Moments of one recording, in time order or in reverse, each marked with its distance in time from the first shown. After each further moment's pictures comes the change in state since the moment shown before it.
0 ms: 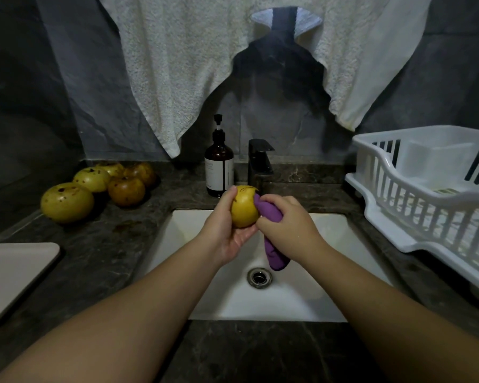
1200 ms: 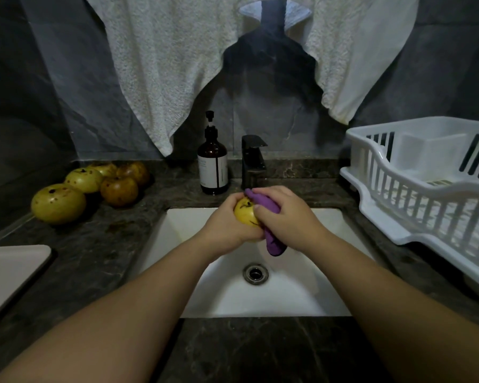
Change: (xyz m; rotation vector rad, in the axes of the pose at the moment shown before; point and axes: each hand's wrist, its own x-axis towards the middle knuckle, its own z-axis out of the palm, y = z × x) left_hand -0.004 -0.005 -0.010 1.003 -0.134 0.389; right_hand 0.008 0.005 -0.015 -0.001 -0.080 -0.099
